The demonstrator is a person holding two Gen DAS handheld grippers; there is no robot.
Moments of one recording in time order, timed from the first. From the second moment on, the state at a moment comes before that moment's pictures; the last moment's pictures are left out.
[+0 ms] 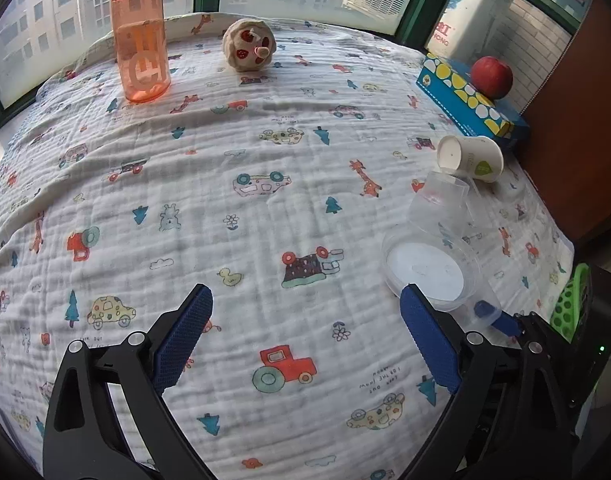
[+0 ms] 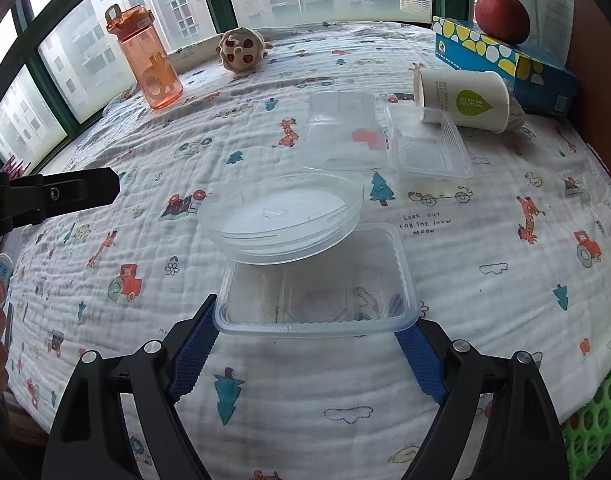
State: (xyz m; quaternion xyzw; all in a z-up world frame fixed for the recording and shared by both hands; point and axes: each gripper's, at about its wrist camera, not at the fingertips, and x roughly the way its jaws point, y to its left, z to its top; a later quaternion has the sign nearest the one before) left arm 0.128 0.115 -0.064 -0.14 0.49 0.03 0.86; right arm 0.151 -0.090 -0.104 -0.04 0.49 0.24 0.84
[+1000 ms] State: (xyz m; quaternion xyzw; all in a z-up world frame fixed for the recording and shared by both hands) left arm 0.160 0.026 -0.097 -0.02 0.51 -0.13 0.85; right arm 0.109 -0.170 -0.078 -0.03 0.48 0.19 0.86
